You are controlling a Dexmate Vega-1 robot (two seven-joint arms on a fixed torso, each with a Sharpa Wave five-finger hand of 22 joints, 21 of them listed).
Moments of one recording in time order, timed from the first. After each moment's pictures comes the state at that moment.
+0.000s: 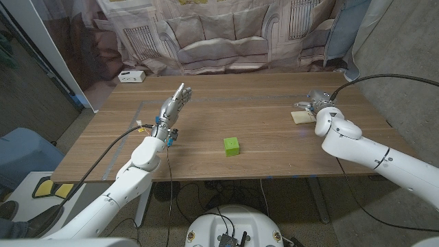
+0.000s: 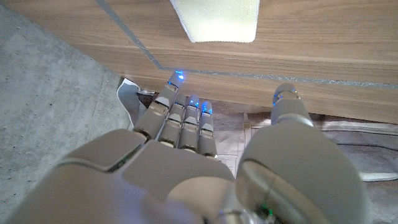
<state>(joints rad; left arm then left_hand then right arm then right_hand) 1.06 0.57 0.34 -1.57 -0.44 -0.45 0.14 0.28 0.03 0.10 -0.01 0.20 0.30 0.10 0.20 0.17 0.31 0.07 0.22 0.19 0.24 0.07 0.19 0.17 0.16 0.08 0.20 0.17 -0.73 -0.94 -0.71 -2.02 -0.28 -1.01 -0.14 0.63 -0.03 0.23 -0.15 0.20 0.36 0.09 0.21 0.19 0.41 0.08 0.22 0.19 0.34 0.03 0.24 0.21 0.58 0.00 0.22 0.17</state>
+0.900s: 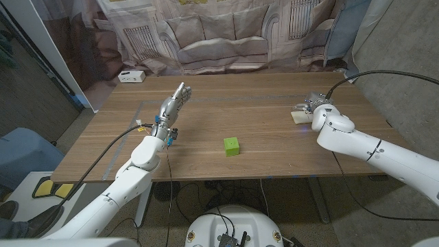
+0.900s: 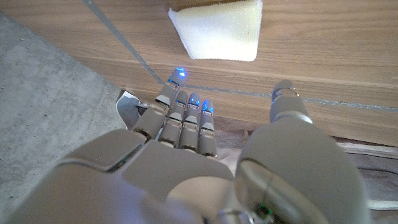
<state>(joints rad) 1.06 0.57 0.33 -1.59 -0.43 -0.44 0.15 0.29 0.03 0.09 -0.01 0.20 0.30 0.11 0.19 0.17 0.31 0.07 0.22 0.19 0.25 0.06 0.19 0.17 0.16 0.08 0.20 0.17 -0.61 -0.92 -0.82 -1.95 -0.28 -1.05 -0.05 0.65 -0.04 0.23 -0.16 0.20 0.38 0.08 0.22 0.19 0.44 0.08 0.22 0.19 0.36 0.02 0.25 0.20 0.61 -0.01 0.22 0.17</state>
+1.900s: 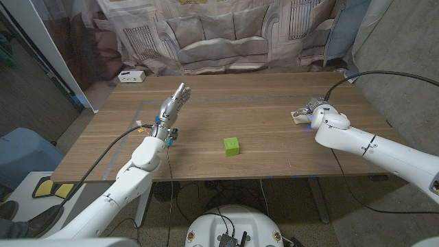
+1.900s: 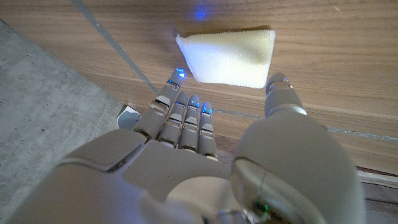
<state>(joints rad) 1.07 0.57 0.33 -1.58 -0.42 -0.44 0.17 0.29 0.03 0.10 -0.02 0.20 0.30 0.11 0.19 0.18 0.31 0.07 0.22 0.19 0.25 0.06 0.19 0.17 0.16 0.08 0.20 0.17 -0.53 -0.91 -0.90 -1.85 -0.29 -1.05 0.02 0.75 -0.03 0.25 -0.18 0.21 0.35 0.08 0.20 0.19 0.41 0.06 0.20 0.19 0.35 0.01 0.23 0.20 0.60 -0.01 0.21 0.17</state>
